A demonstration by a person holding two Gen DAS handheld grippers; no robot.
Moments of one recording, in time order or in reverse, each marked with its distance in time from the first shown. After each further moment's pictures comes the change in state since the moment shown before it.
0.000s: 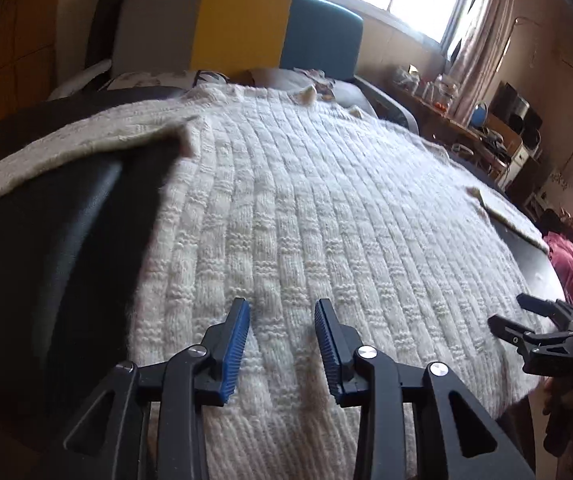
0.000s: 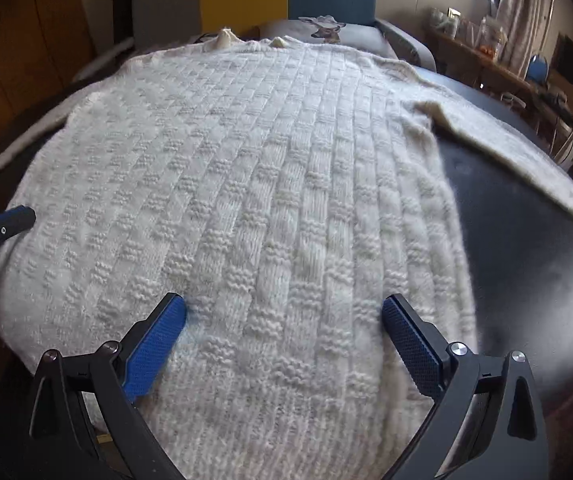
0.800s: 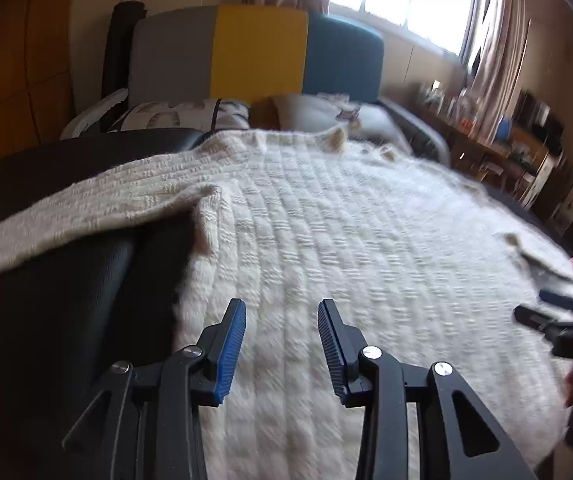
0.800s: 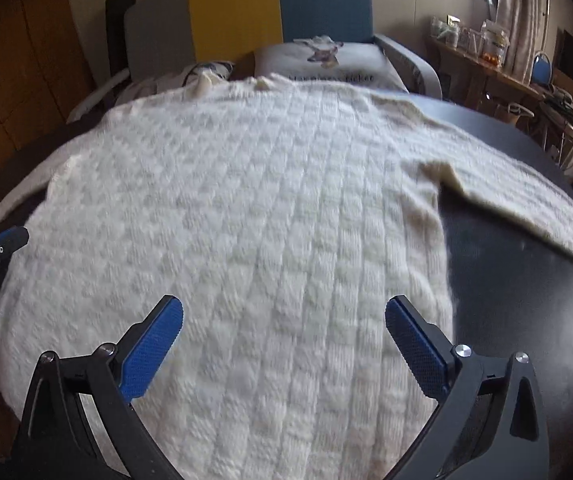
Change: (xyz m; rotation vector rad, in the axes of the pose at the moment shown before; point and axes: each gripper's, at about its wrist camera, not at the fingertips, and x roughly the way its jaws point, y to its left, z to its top) left arm 0.036 -0.004 0.066 0.026 -0.021 0.127; right arm 0.026 -0.020 0.080 0.021 -0.043 0.034
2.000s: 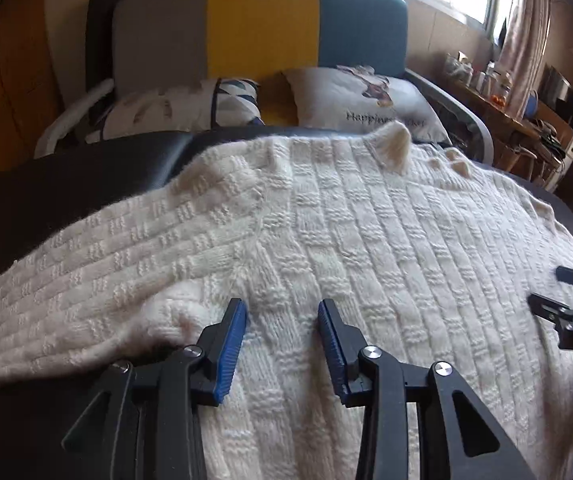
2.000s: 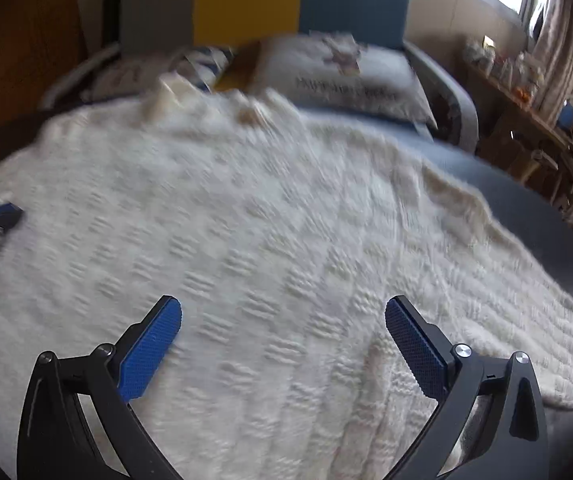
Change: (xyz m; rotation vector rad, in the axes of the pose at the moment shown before) left arm 0.101 0.029 0.106 0.016 0.066 0.025; right arm 0.116 -0.003 0.111 -0.092 0.087 -0.023
